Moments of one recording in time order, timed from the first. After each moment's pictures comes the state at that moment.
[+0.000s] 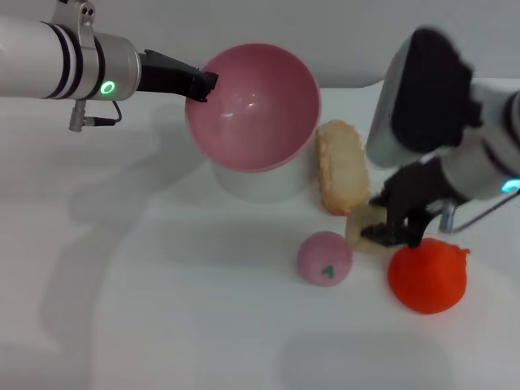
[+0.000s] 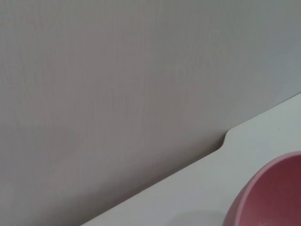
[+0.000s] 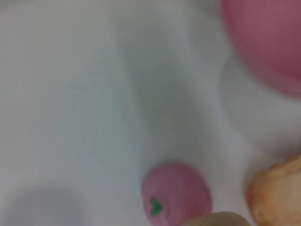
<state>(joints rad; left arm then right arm) -0.68 -2.06 1.33 1.04 2.29 0.89 -2.41 0.57 2.08 -1.61 -1.61 -2.61 -1.58 2.38</state>
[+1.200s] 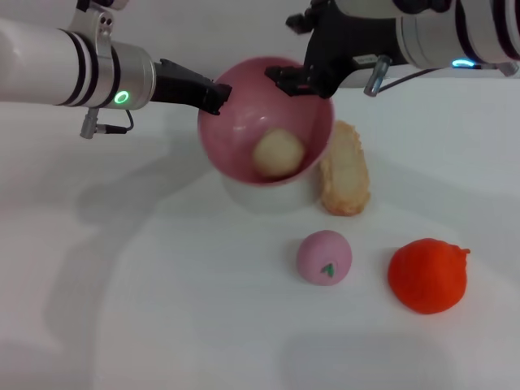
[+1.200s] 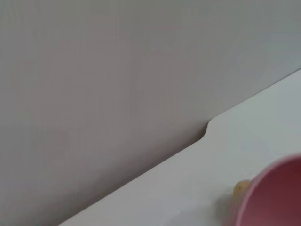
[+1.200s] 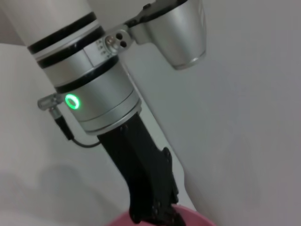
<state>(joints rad) -0.68 -2.06 1.38 1.05 2.29 0.90 -2.41 0.58 2.08 -1.59 -1.74 -2.51 -1.17 2.37</state>
